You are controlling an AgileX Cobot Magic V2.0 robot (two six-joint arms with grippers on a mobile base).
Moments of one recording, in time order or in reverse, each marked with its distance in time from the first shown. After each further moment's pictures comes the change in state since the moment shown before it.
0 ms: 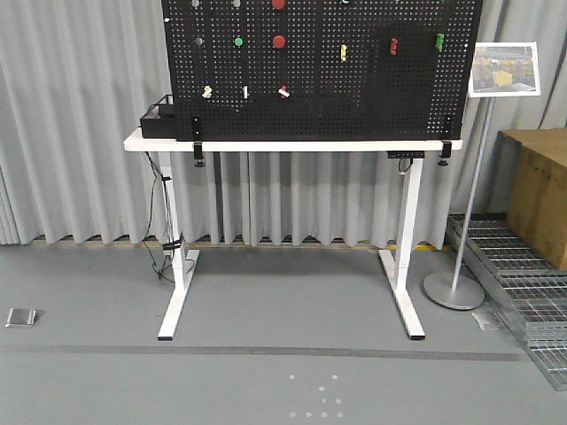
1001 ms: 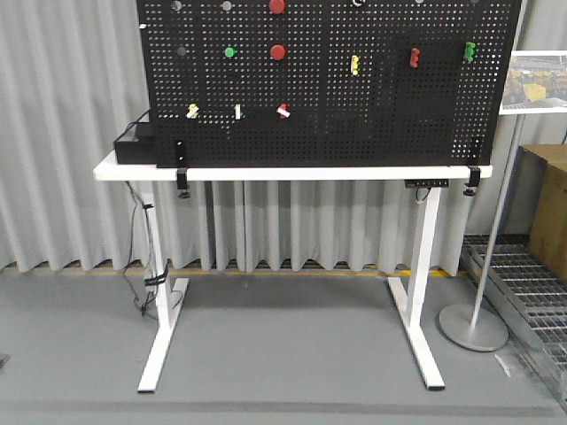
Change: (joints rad) left arm 0.000 0.000 0.000 0.000 0.000 0.000; right arm 0.000 0.000 0.000 0.000 0.000 0.000
